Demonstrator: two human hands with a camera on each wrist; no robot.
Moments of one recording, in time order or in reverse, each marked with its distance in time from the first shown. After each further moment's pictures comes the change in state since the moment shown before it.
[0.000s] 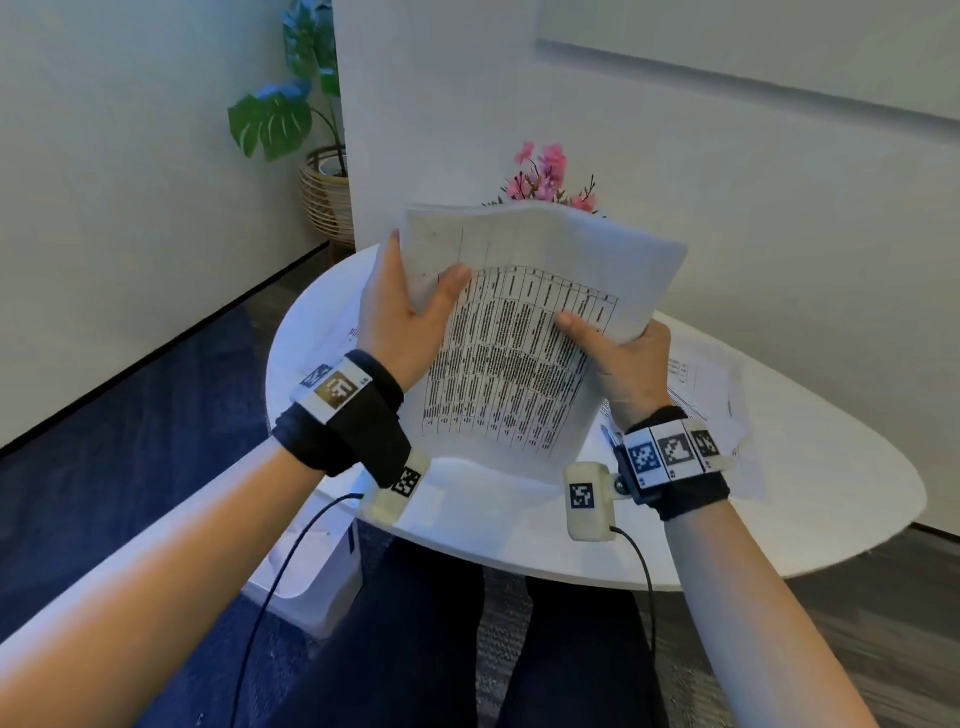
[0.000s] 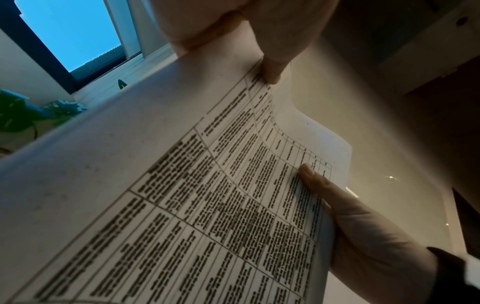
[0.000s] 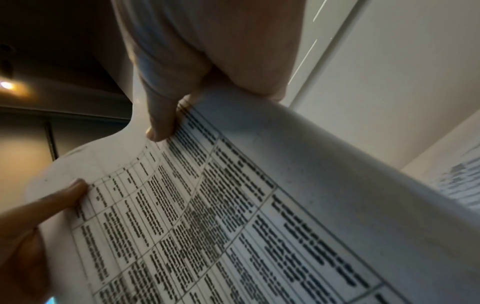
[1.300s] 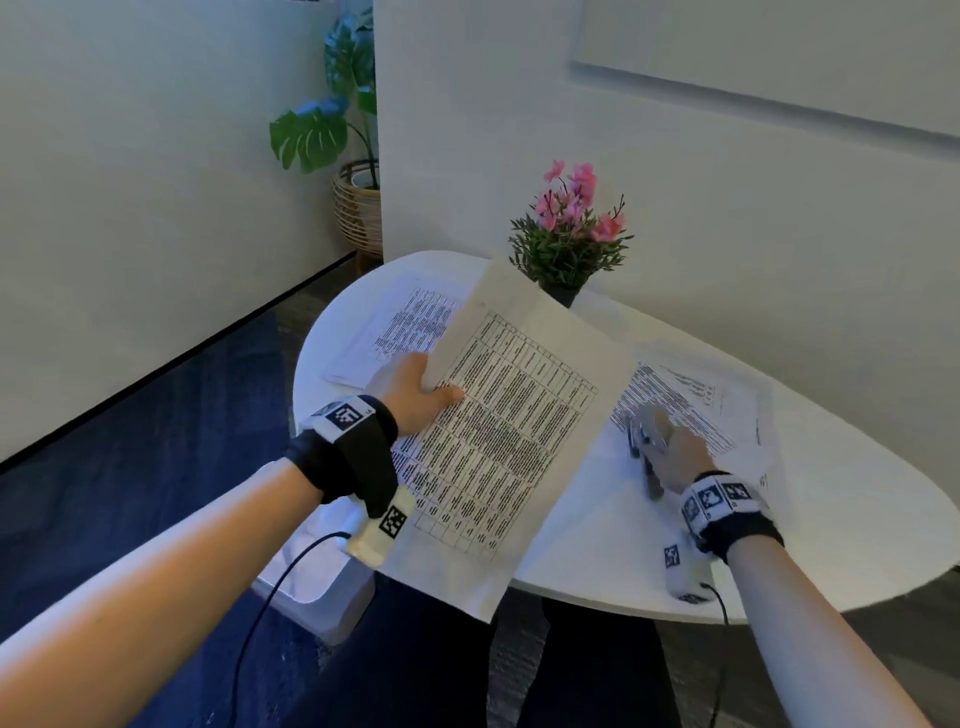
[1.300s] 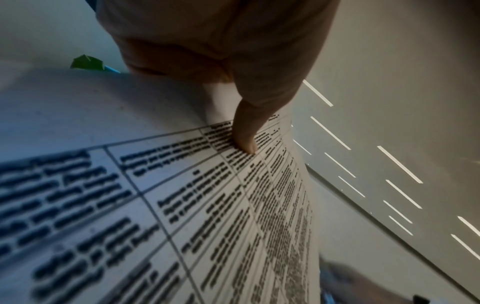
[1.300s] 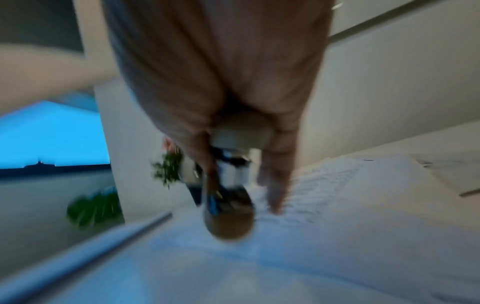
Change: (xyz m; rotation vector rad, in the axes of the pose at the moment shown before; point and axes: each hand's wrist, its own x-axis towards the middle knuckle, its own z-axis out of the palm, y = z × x) left_hand -0.015 -0.057 -0.022 0.513 -0.452 -0.516; right_hand 0.017 0.122 -0.099 -1.265 -0.190 0.557
